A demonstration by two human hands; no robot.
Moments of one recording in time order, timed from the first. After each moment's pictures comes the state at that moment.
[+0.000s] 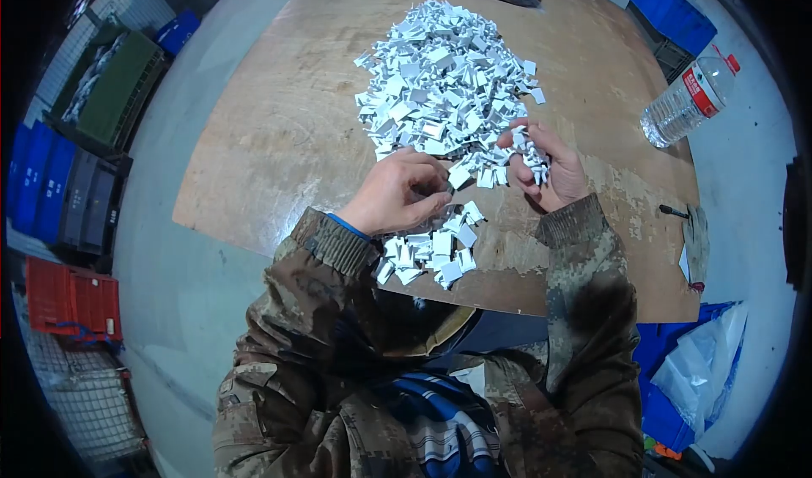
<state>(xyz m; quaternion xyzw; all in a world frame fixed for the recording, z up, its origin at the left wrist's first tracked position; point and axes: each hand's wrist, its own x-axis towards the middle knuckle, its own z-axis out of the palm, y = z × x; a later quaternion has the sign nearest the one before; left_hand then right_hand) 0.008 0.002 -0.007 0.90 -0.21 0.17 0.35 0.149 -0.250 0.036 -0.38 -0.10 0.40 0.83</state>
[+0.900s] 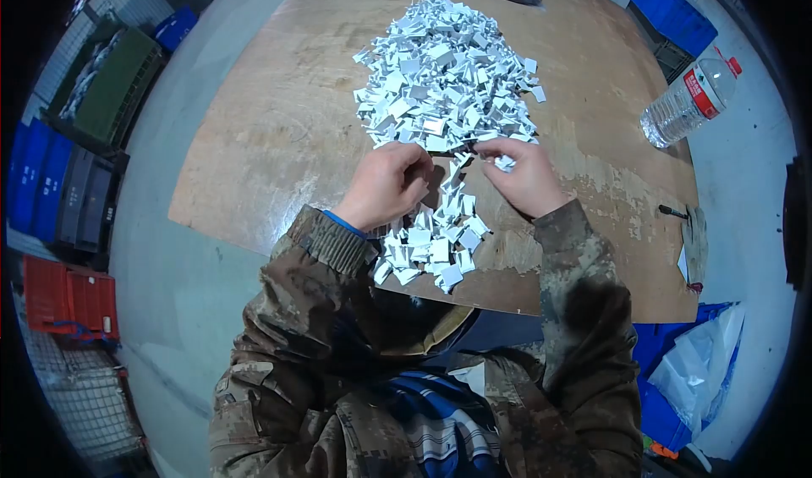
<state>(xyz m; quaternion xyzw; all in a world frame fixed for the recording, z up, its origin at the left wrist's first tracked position) -0.002 -0.003 0.011 0.93 -0.01 0.10 0.36 0.142 -0.228 -0.001 -0.79 -0.38 0.04 0.47</state>
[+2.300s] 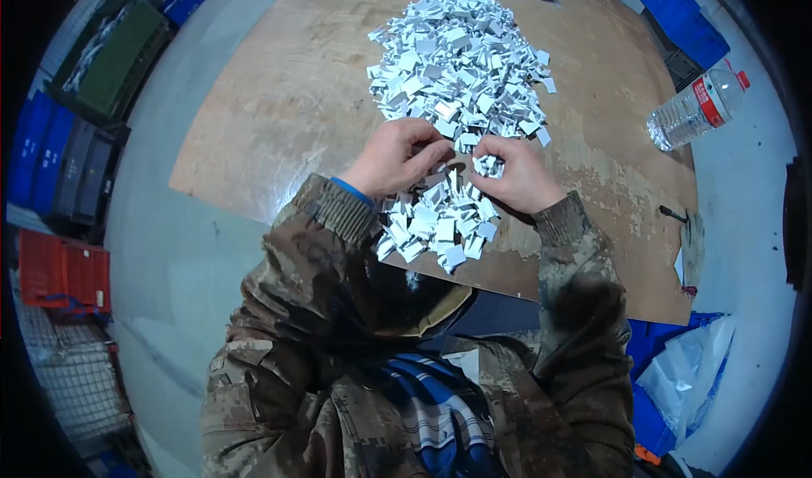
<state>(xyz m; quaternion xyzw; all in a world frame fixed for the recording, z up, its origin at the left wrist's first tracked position) 0.001 -0.003 -0.002 0.85 -0.02 0.14 0.50 0.125 -0.222 -0.002 -0.69 -0.57 -0.01 0.44</state>
